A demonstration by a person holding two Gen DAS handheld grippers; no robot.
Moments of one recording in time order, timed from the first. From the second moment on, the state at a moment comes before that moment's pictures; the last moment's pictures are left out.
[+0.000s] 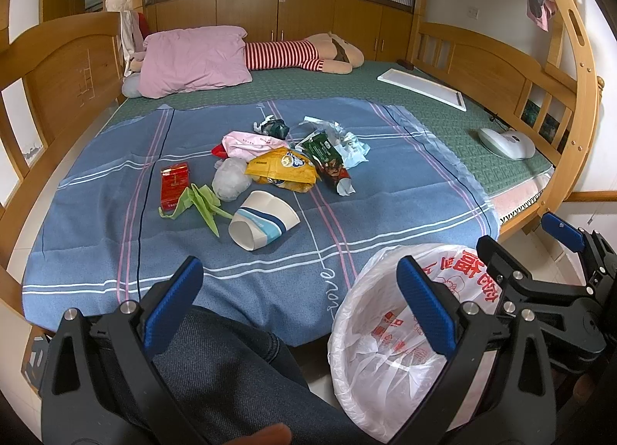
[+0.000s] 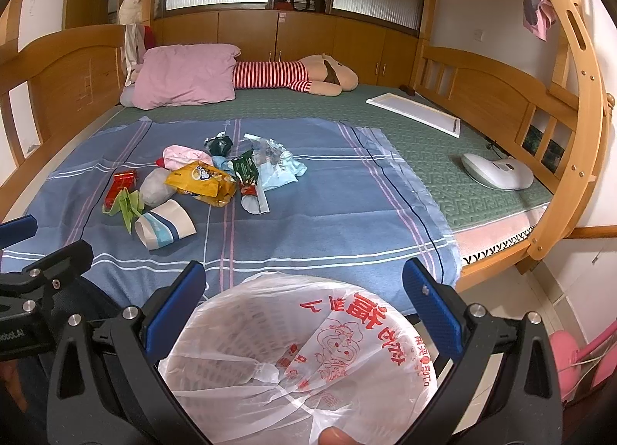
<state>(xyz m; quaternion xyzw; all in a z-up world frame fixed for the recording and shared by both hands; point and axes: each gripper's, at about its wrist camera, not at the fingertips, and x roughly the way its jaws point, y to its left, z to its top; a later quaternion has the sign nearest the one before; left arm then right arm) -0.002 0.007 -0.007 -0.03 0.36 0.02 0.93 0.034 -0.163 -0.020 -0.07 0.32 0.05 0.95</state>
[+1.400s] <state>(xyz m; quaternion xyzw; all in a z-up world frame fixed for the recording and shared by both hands) 0.126 0.200 -0.091 -0.30 0.48 0.05 0.82 0.108 -0.170 -0.043 -0.01 0.40 0.07 0.91</state>
